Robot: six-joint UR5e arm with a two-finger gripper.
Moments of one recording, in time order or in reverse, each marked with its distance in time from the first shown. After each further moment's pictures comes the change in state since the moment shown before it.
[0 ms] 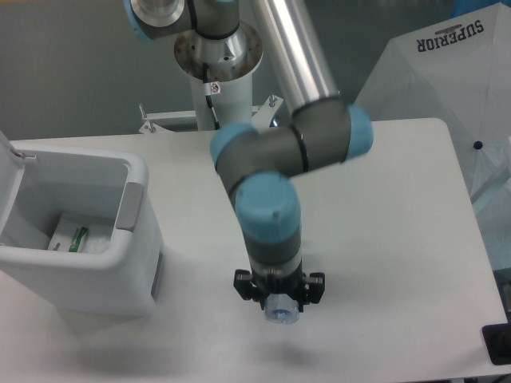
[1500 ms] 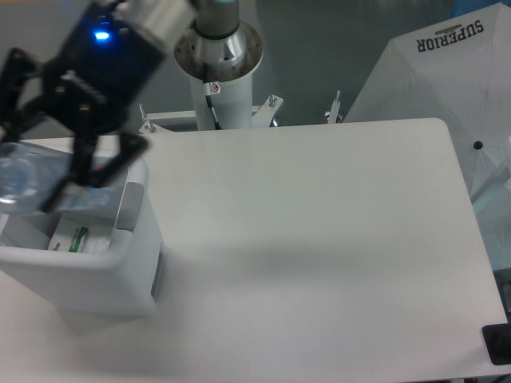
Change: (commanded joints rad) arm -0.158 0.252 -0.090 0.293 -0.772 -0.081
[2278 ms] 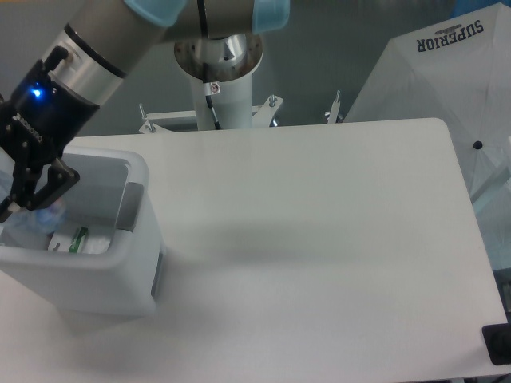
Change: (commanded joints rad) arm -0.034 0.034 -0.207 0.026 0.003 0.144
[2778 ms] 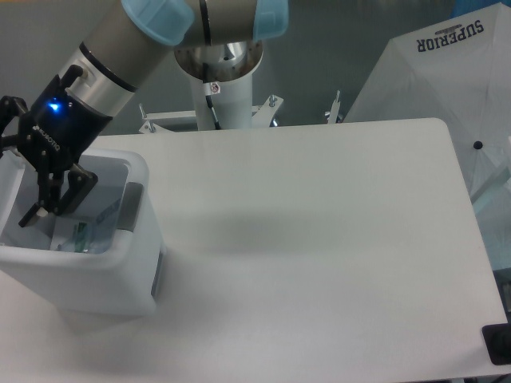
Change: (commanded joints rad) arm 0.044 0.018 -0.020 -0.002 0.023 0.000
